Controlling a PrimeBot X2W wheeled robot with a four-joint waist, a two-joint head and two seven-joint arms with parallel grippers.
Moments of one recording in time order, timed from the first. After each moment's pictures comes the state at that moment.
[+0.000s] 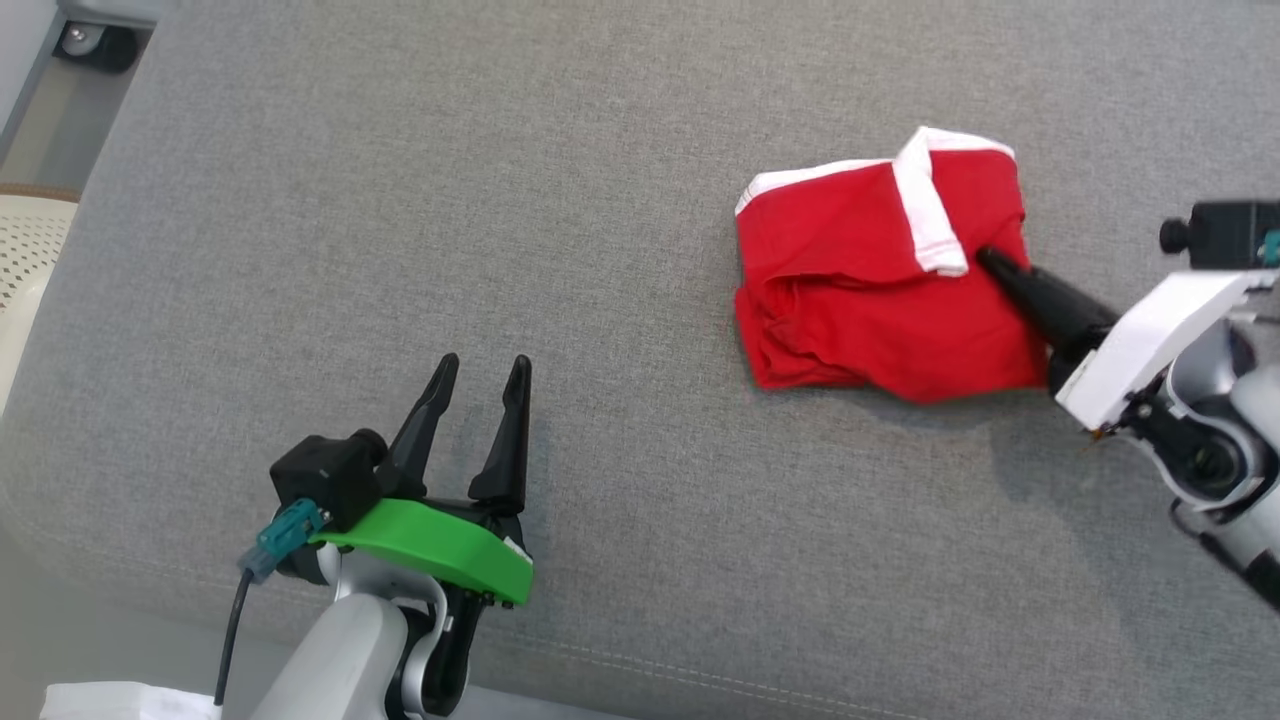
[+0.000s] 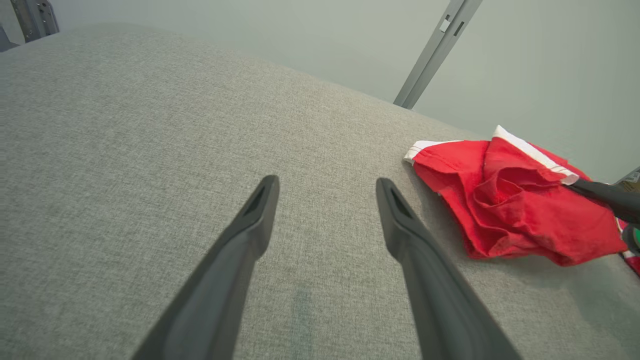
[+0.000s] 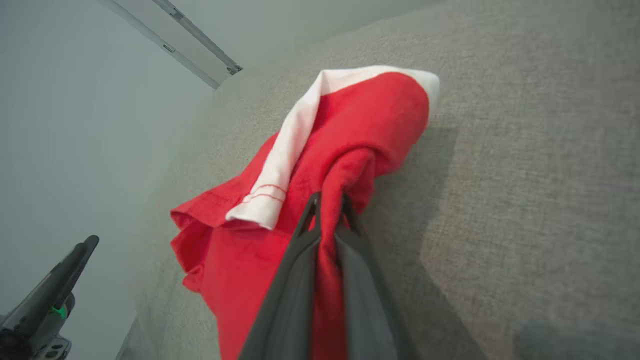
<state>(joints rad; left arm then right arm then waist) -0.23 0.09 -0.48 0.14 -0.65 0.07 -0.24 -0.46 -0.56 0.66 0.27 1.23 0.09 0.05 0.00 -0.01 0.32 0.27</state>
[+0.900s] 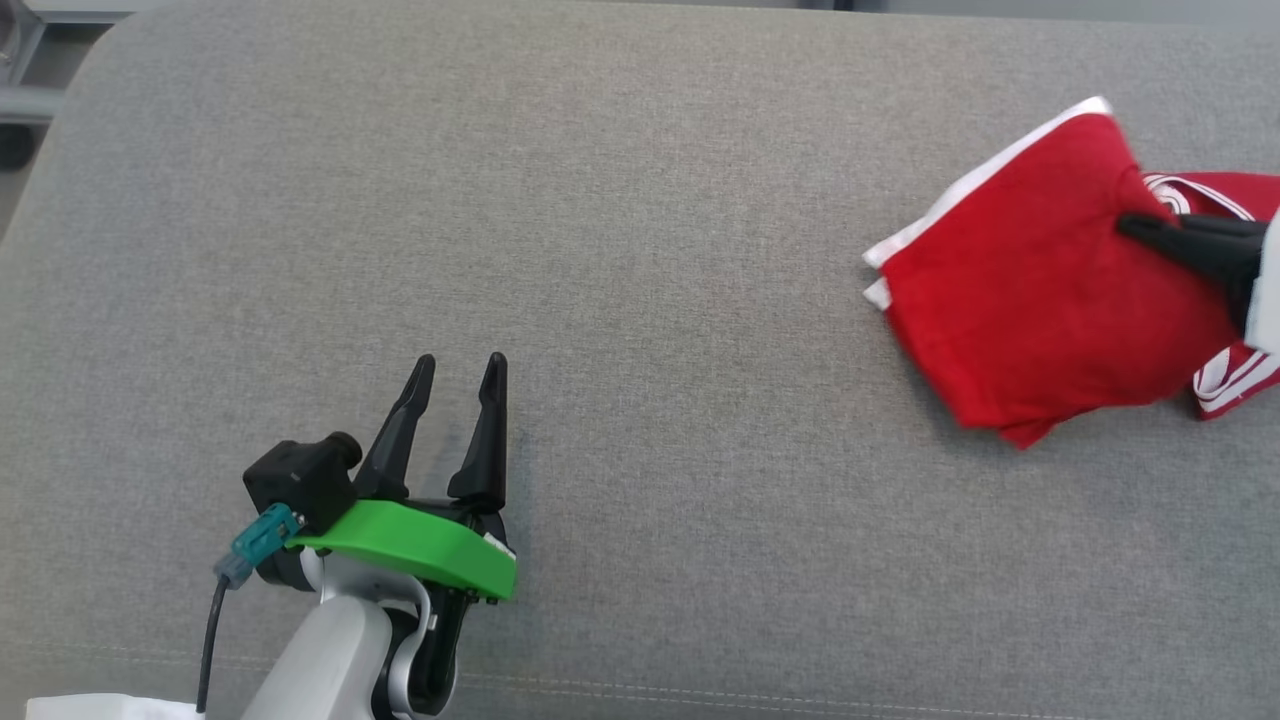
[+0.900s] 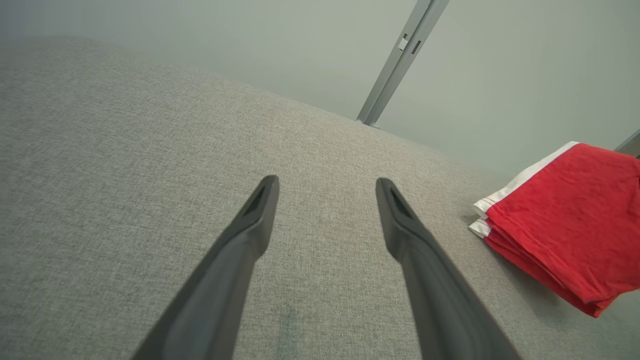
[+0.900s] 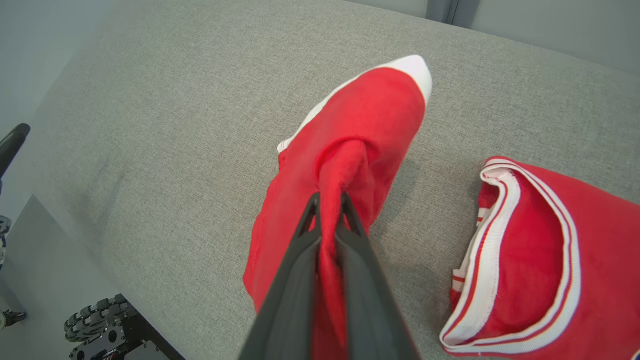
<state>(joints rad) -0.21 0.08 -0.43 0.15 -0.67 0.07 -0.25 -0.67 -0.95 0.73 0.03 1.20 0.06 0.56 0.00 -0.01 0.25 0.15</state>
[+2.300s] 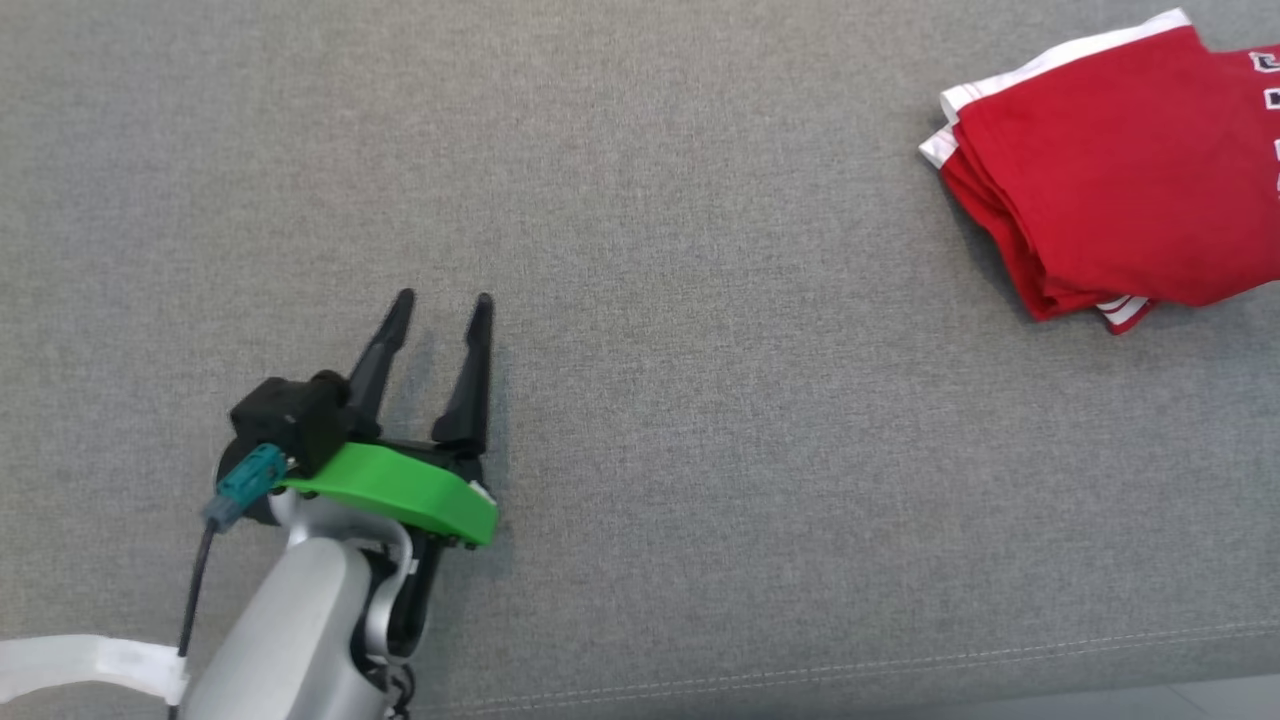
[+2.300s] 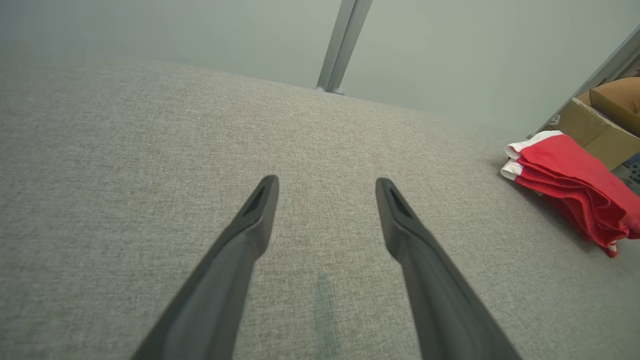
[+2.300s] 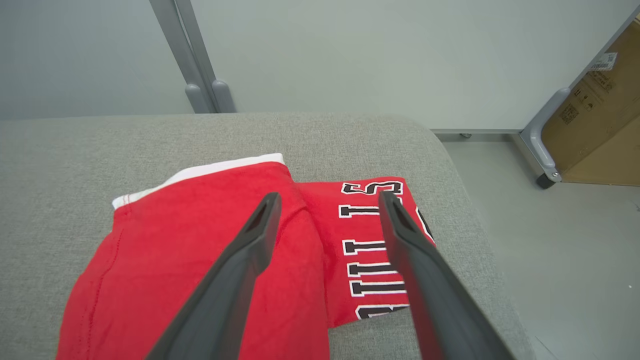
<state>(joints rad) -0.32 0.11 -0.44 0.16 -0.59 0.07 -0.23 -0.59 -0.95 0.58 0.31 1.02 -0.09 0.04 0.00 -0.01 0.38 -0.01</state>
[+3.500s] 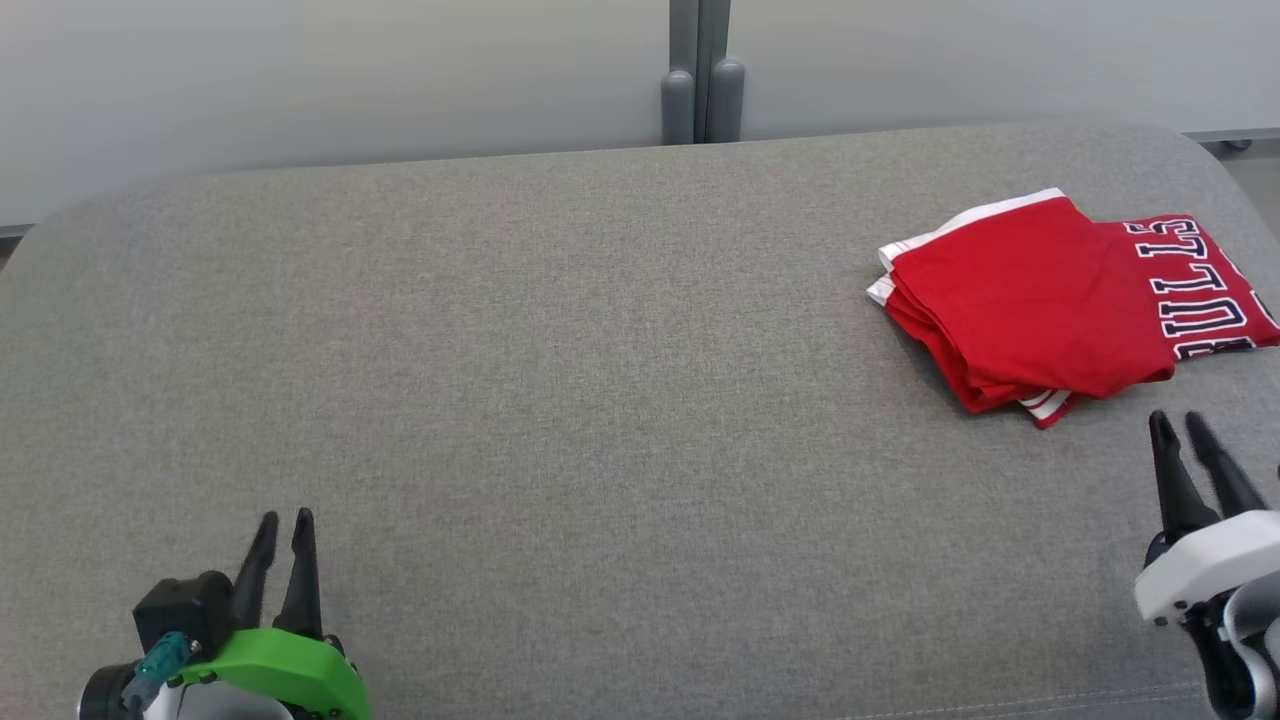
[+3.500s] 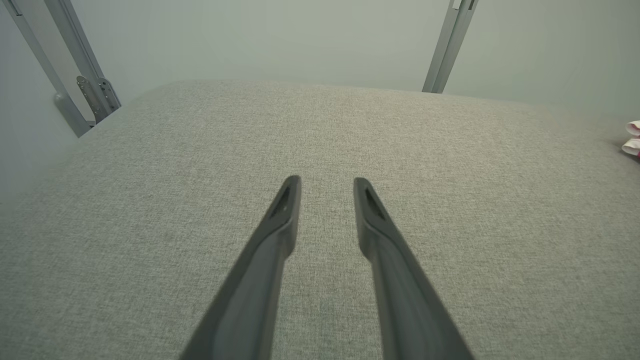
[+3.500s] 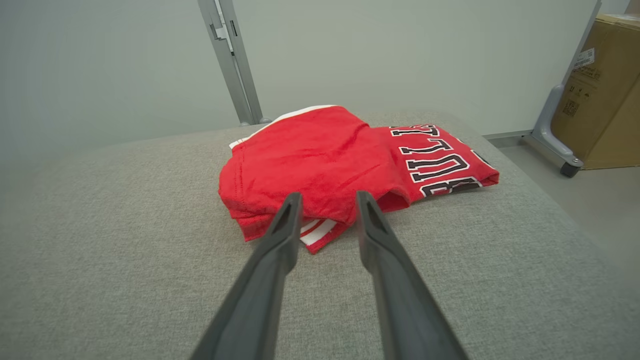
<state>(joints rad) -0.02 0.20 -0.23 0.26 -0.46 0.12 -0.25 -0.02 -0.52 0.31 0.25 0.67 -0.12 -0.26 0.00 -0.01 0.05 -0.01</state>
